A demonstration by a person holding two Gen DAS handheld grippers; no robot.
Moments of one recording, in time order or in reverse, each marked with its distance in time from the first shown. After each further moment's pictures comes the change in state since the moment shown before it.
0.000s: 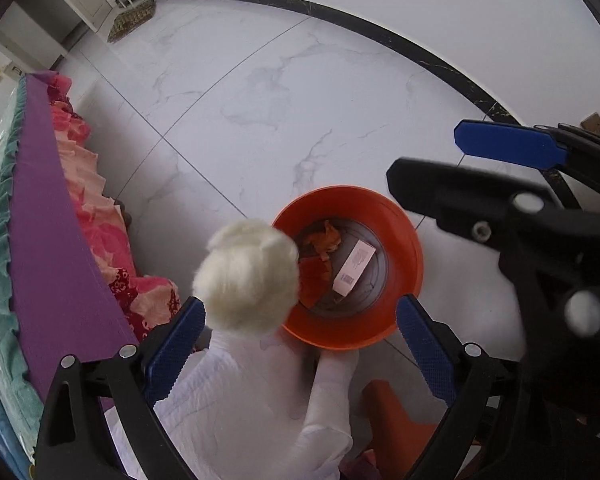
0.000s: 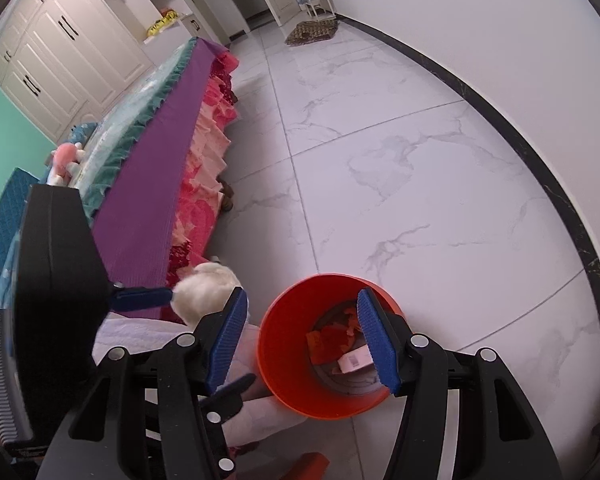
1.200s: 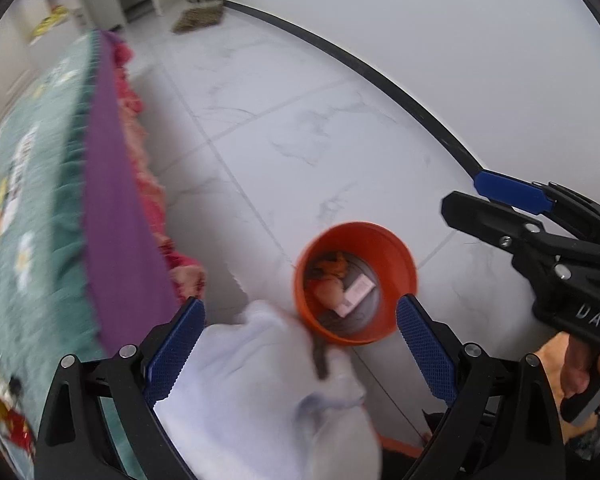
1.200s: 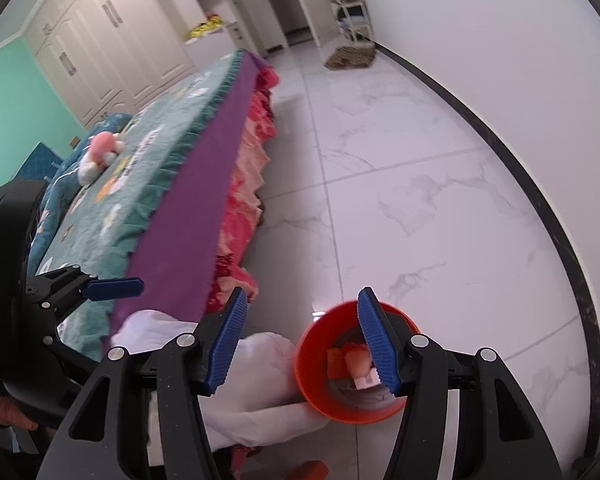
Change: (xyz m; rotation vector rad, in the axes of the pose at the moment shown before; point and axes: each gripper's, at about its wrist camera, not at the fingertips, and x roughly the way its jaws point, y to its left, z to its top) left arm -0.101 0.075 -0.063 -0.265 -0.184 -0.005; right arm -0.061 0.084 0.012 -0.158 -0.082 0.045
